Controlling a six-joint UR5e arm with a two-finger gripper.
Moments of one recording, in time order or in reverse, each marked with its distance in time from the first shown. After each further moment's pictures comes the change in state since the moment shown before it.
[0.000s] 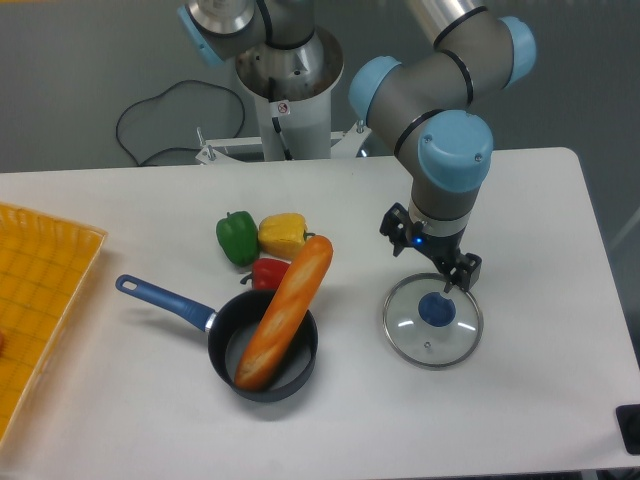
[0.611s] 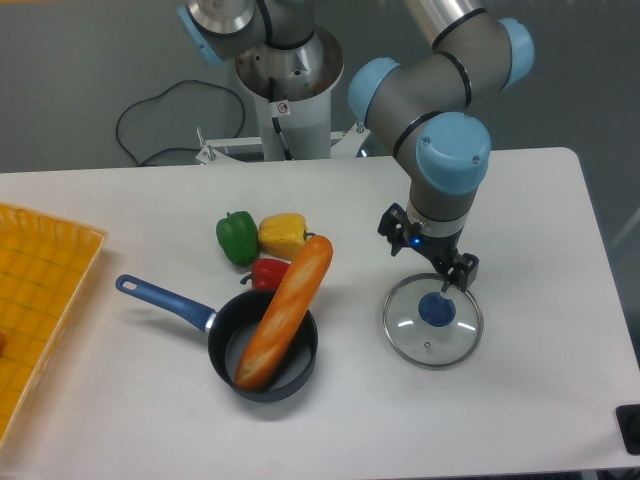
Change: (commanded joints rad) arm 0.008 0.006 -0.081 0.035 0.006 -0.006
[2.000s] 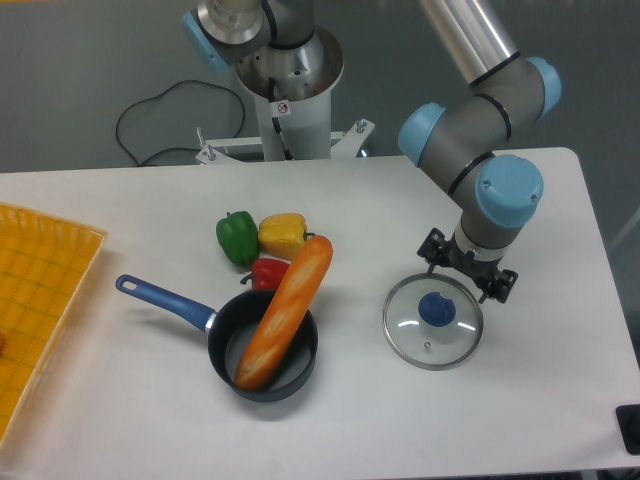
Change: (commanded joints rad) arm 0.094 -0.163 0.055 0.089 -0.017 -0.014
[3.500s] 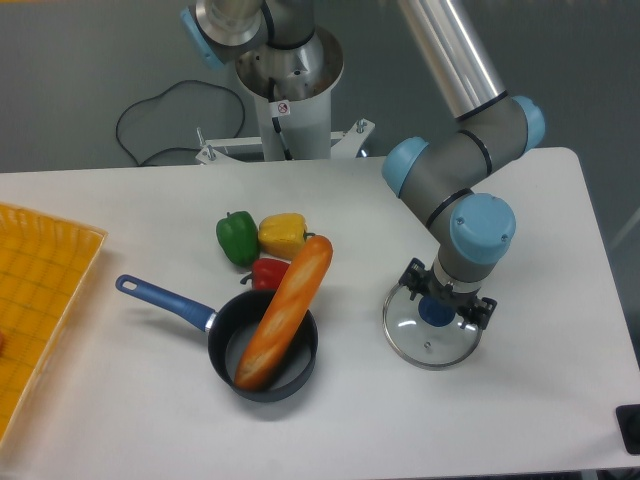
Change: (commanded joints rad) arm -0.061 -0.058 0.011 0.049 -0.002 -0.095
